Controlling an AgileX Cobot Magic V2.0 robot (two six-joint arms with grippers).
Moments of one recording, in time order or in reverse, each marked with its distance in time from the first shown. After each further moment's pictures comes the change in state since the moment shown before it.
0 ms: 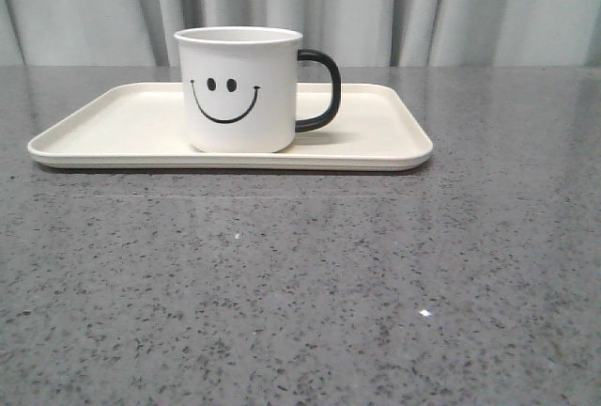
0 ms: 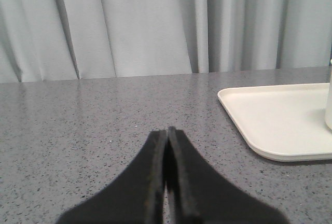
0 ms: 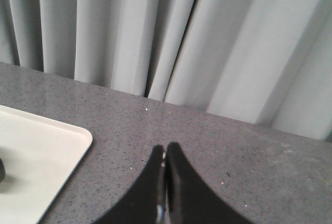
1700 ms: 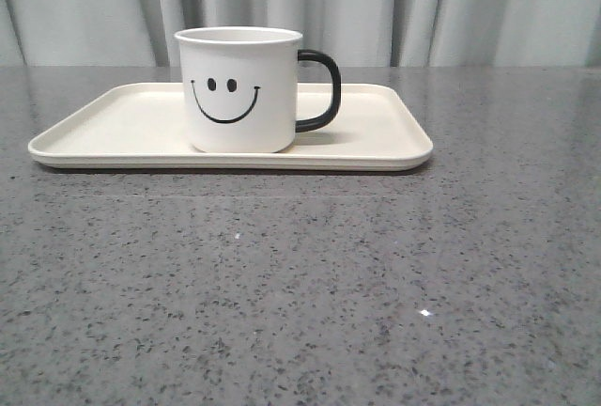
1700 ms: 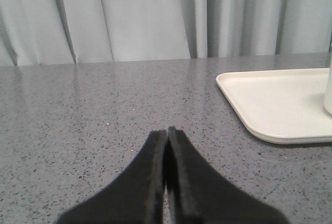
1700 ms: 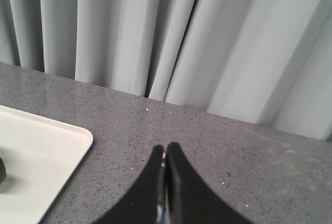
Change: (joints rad) left arm 0.000 0.000 0.000 -0.007 0.049 0.000; right arm 0.000 0.000 0.000 0.000 0.000 0.001
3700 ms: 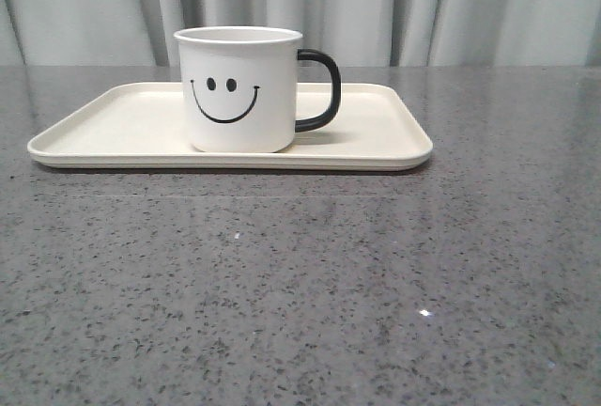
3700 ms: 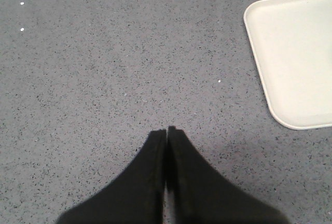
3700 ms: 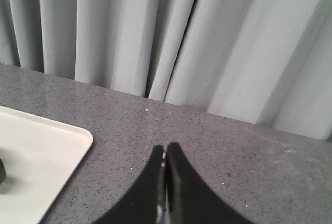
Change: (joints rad) left arm 0.000 0.874 -1.150 0.190 0.963 -0.025; right arm 0.000 0.000 0.000 0.002 0.000 0.002
